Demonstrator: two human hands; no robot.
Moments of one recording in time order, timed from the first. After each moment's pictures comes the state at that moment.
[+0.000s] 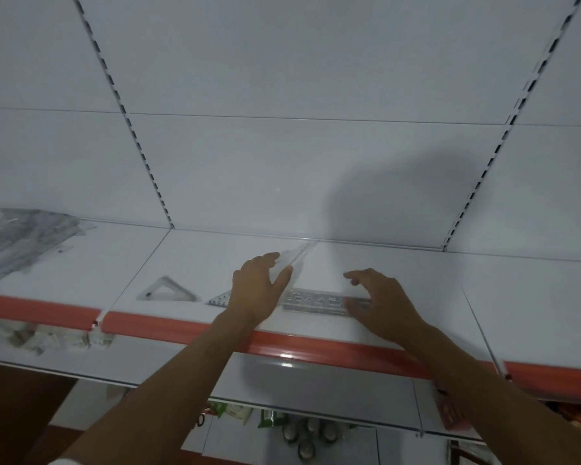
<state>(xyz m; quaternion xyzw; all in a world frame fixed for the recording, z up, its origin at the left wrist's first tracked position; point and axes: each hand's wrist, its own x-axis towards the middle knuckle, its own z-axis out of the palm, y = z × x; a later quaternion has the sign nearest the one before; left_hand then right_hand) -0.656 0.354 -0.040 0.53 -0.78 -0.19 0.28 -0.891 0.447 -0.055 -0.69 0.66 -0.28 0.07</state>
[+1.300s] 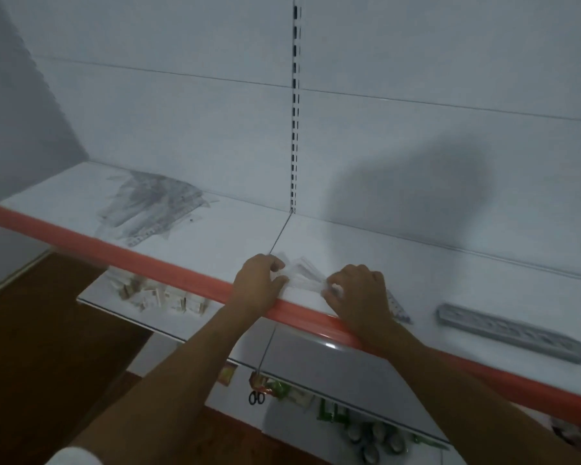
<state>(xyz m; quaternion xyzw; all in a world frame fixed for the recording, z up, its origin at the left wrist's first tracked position) -0.399 0.281 -0.069 0.60 -0.73 -0.21 0.26 -0.604 0.328 -0.077 -0.73 0.65 -0.18 -0.04</state>
